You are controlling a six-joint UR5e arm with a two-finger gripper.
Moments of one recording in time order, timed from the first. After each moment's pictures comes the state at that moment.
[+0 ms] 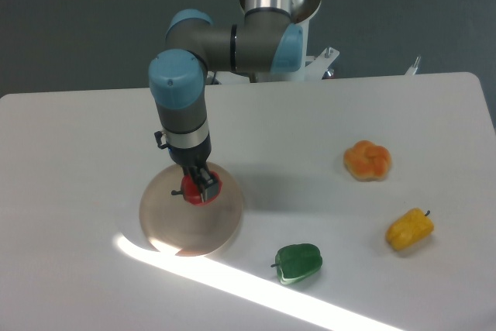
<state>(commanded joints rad) 2.06 -2.03 -1.51 -1.02 1.55 0.98</state>
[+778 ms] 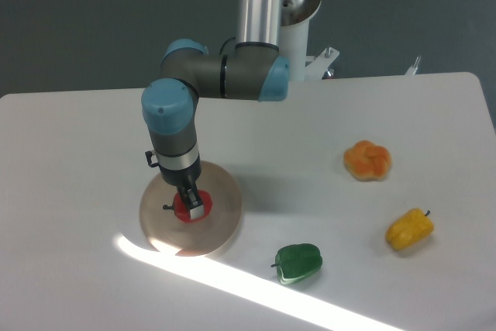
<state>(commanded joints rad) 2.06 -2.10 -1.51 -0.93 1.55 1.04</state>
